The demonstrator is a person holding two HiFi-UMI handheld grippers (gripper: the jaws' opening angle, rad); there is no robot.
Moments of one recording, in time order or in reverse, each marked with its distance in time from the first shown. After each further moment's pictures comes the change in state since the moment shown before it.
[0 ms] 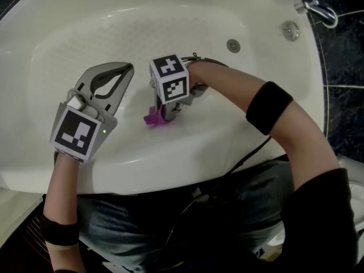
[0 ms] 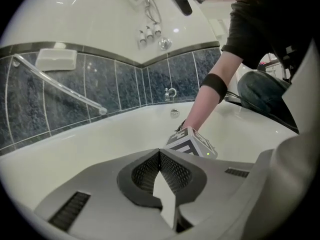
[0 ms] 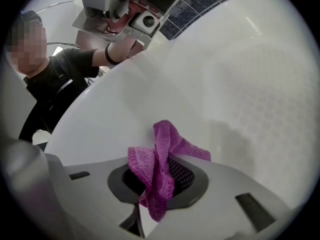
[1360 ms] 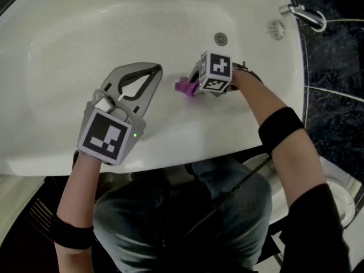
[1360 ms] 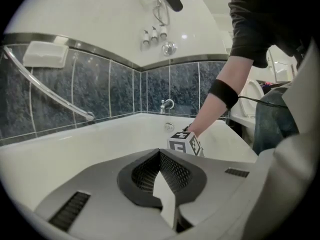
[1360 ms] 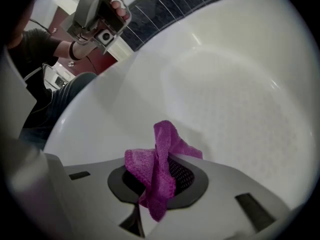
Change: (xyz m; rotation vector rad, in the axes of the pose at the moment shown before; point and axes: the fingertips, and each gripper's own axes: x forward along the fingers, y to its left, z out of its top) left arm 0.038 -0.045 0.099 -0.136 -0.040 -0.065; right arm -0.087 0.024 -0.135 0.291 -0.114 -0.400
